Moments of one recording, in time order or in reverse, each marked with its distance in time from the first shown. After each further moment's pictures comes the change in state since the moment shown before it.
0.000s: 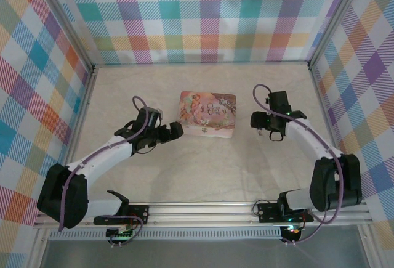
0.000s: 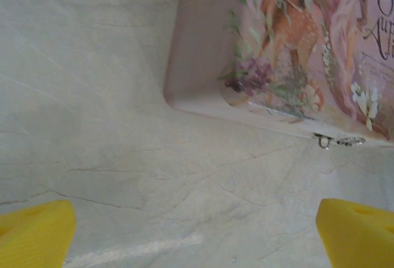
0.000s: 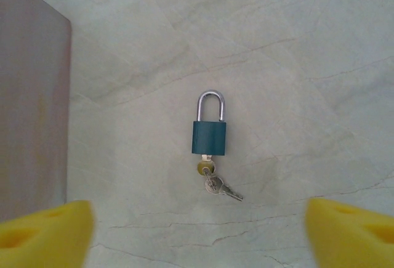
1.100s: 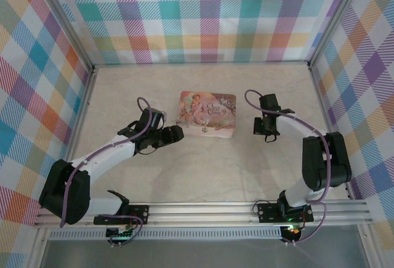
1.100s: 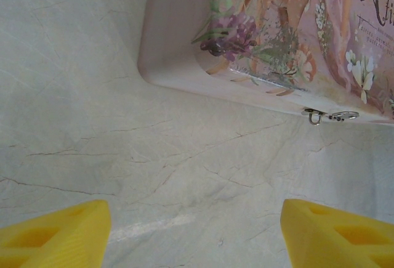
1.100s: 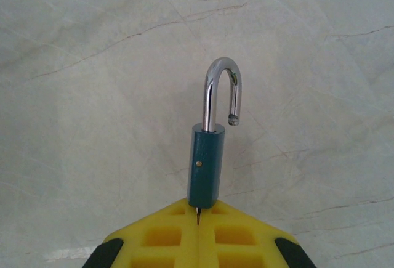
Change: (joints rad) left arm -0.039 0.035 -0.008 0.023 0.073 -0.016; right arm 0.026 0.231 0.017 0.017 0.068 0.009
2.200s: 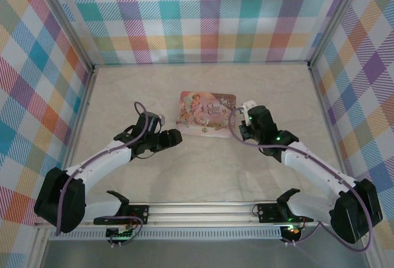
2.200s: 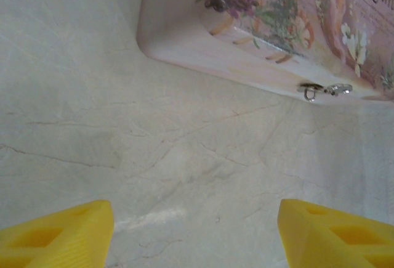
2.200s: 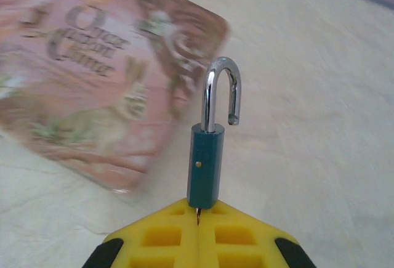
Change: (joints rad) left arm 0.000 -0.069 -0.054 -0.003 0.026 -0.016; right arm 0.332 -0.472 -0.169 0.170 0.163 -0.268
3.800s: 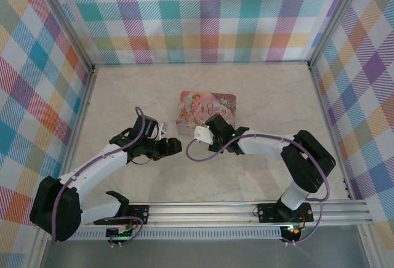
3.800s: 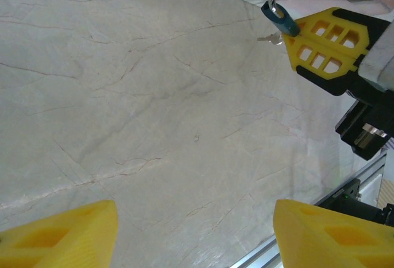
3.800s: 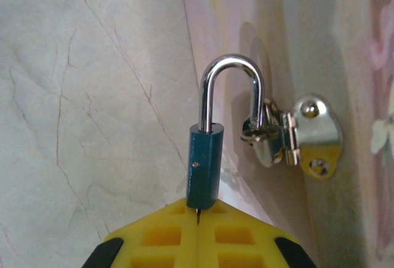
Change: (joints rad) left arm 0.004 -0.081 -0.015 -0.159 0.203 0.052; right arm 0.286 0.536 0.150 0.153 -0.126 -0.655
